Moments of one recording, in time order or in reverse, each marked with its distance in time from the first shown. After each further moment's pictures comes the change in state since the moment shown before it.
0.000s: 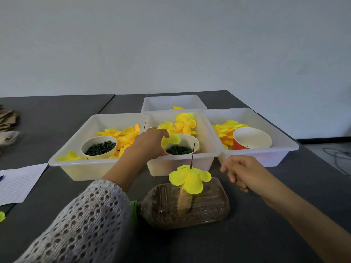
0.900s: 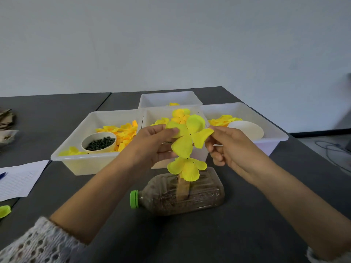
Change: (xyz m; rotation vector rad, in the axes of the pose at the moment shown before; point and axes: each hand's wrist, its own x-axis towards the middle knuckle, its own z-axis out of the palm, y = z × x) left_hand -0.105 0.040 -0.034 -1.556 -0.130 0.025; right_hand -0.024 -0.058 0.018 0.507 -0.083 -0.236
